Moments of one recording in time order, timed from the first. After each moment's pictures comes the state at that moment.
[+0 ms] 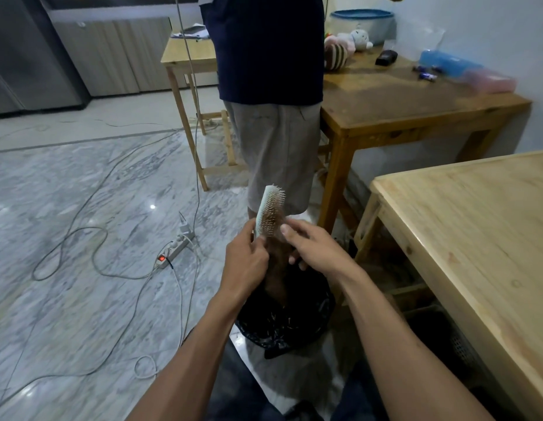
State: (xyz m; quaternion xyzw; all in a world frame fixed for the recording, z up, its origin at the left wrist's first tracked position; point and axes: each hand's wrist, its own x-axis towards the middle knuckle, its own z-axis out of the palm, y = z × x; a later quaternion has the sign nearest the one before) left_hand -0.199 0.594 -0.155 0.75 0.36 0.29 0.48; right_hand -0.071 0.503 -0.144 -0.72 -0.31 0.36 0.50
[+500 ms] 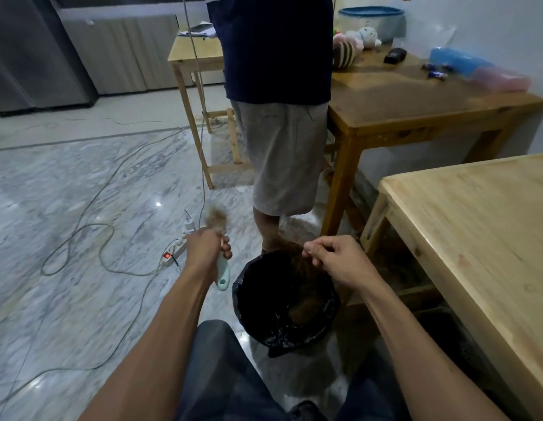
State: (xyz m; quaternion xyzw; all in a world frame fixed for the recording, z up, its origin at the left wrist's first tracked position) left_hand -0.218 0.664 -0.158 0.42 0.53 0.30 0.67; right_hand -0.060 0.466 -0.146 -0.80 -0.32 0.27 0.42
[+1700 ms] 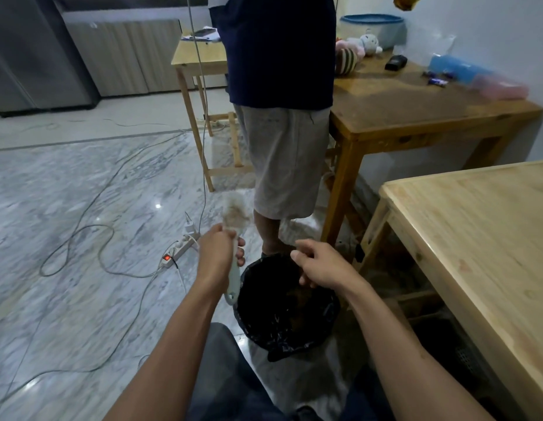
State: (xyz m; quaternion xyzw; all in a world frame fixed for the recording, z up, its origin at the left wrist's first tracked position) left_hand -0.215 0.640 -0.146 0.47 0.48 0.29 0.68; right_hand -0.071 0.496 -0.161 -0.80 -0.31 0.36 0.37
